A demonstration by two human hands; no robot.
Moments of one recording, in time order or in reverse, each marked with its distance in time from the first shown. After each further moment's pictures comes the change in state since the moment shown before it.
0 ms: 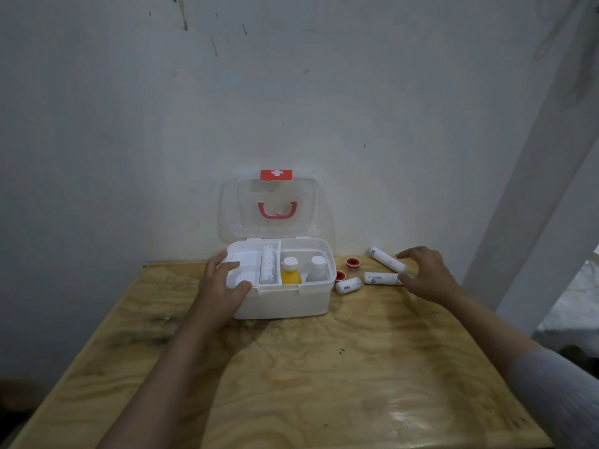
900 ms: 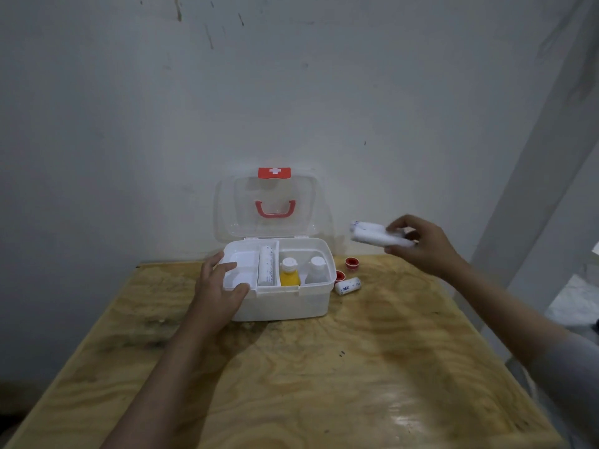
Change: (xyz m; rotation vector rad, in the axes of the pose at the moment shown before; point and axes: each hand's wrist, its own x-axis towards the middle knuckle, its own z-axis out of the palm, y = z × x) left_hand 0.002 -0.006 0.003 -0.001 0.015 0.022; right_hand 0.005 -0.060 -0.051 0.310 0.129 -0.169
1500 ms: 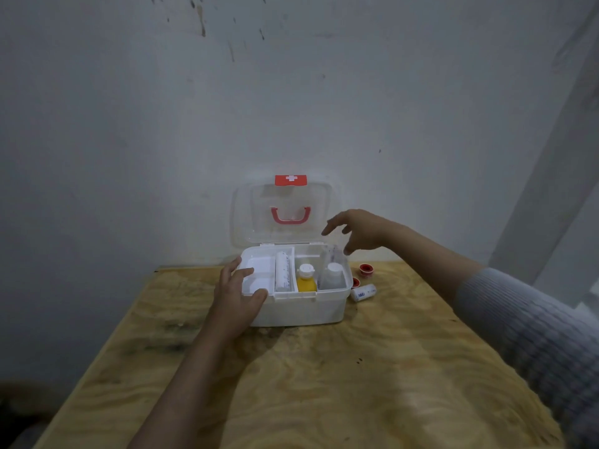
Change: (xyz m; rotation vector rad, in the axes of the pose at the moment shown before) left_hand 0.000 0.001 -0.002 0.014 -0.016 -0.018; right_hand 0.080 -0.083 0.072 -0.308 -0.570 -0.071
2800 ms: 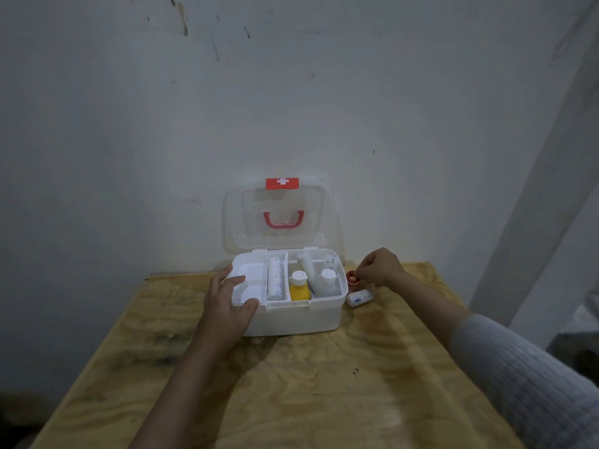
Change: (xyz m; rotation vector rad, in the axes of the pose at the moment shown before) left_hand 0.002 -0.005 0.003 -0.013 0.024 0.037; right_hand -0.012 0.072 0.072 0.389 0.237 0.522
